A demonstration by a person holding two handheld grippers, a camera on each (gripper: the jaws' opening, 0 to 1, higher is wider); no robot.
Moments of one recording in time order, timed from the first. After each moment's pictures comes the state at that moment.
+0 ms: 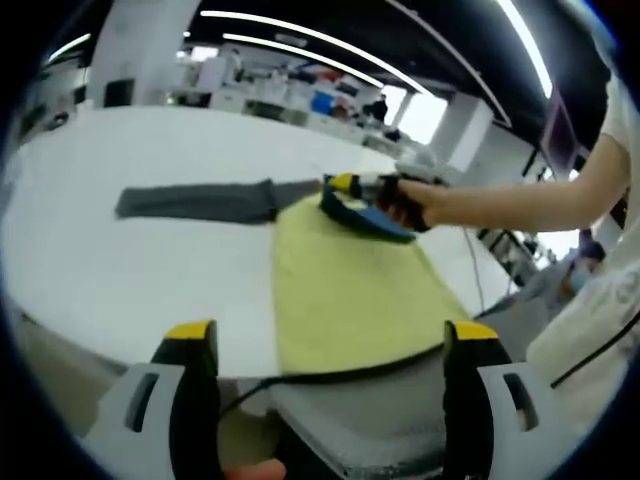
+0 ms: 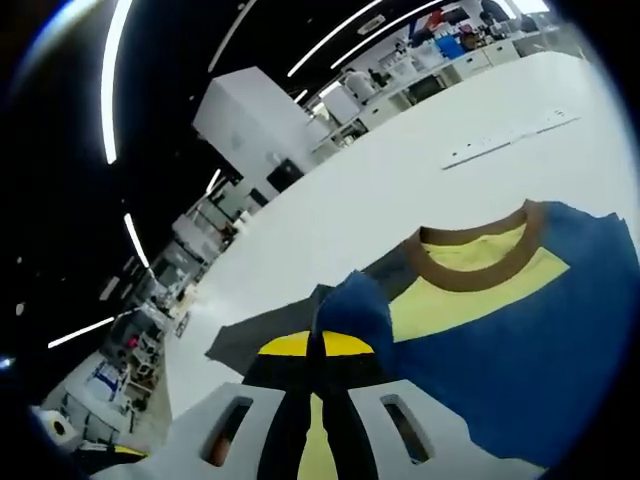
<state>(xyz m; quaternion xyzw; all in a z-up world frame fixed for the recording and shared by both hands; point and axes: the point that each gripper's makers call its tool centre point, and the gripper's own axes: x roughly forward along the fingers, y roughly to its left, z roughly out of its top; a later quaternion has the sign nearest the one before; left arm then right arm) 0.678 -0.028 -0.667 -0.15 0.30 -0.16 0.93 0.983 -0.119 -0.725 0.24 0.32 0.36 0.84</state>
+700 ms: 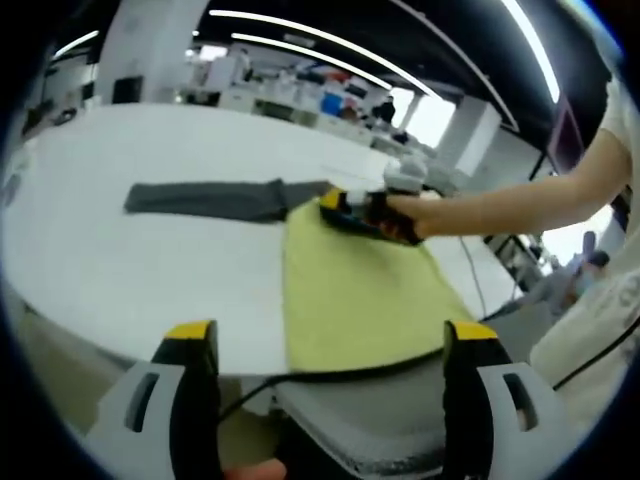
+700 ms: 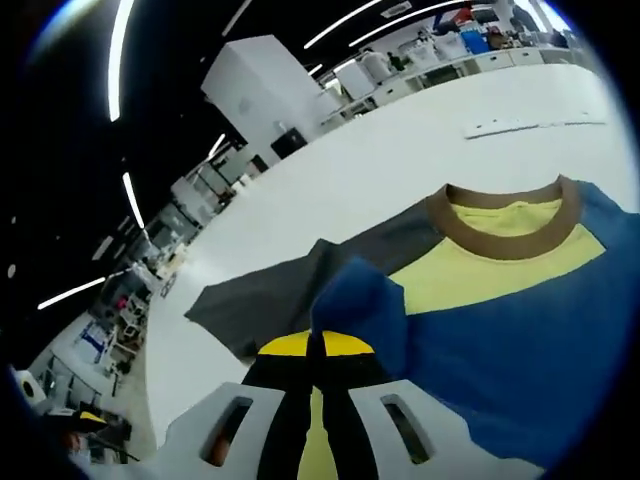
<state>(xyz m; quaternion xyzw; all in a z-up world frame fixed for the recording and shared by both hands) 0.673 -0.020 -0.668 -0.15 0.30 -0.14 0.93 0.958 -0.086 -0.753 0.16 0.34 0.39 0.84</state>
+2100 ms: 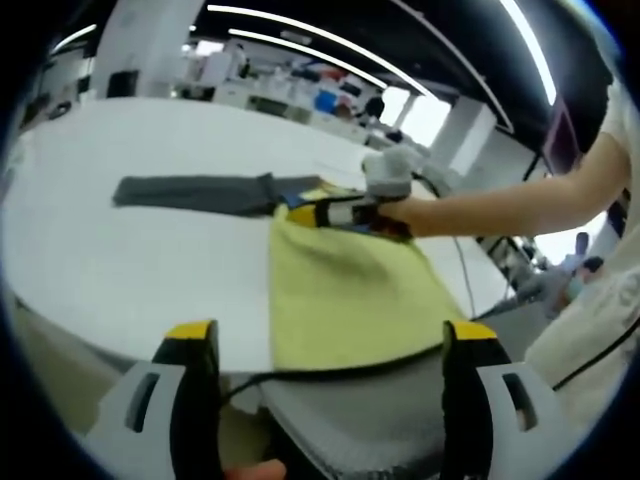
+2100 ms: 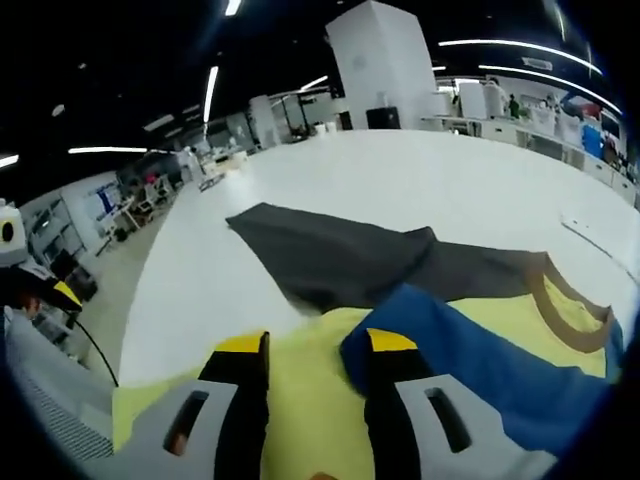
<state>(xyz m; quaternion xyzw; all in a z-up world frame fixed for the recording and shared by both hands) 0.674 -0.034 -0.672 -0.16 0.31 -0.15 0.93 0.904 -0.051 -0.750 -0.06 0.27 0.55 0.79</state>
